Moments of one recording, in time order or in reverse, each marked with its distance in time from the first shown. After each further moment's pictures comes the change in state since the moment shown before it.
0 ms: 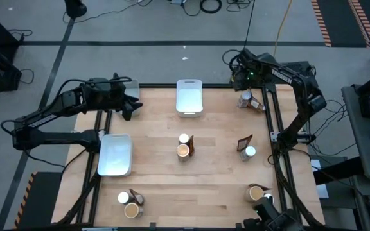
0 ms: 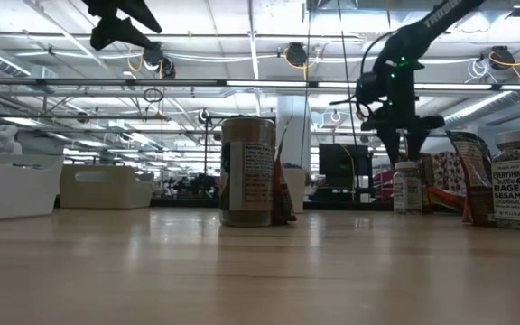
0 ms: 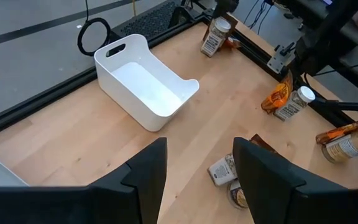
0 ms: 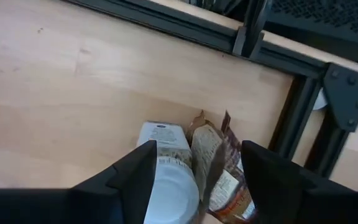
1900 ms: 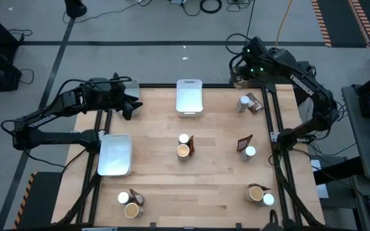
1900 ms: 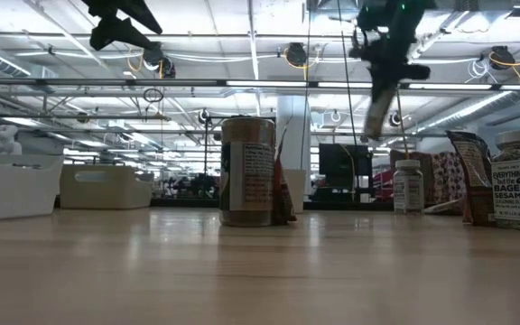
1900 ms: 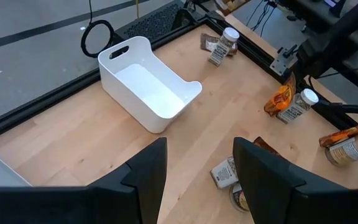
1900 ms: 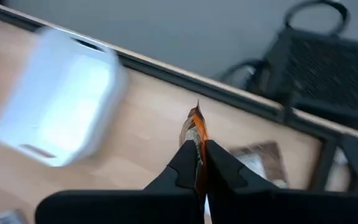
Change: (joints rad) left arm 0.000 0.000 -0.001 0.003 -0.013 -0.012; right arm 0.177 -0.219 0.238 -0.033 -0.070 0.058
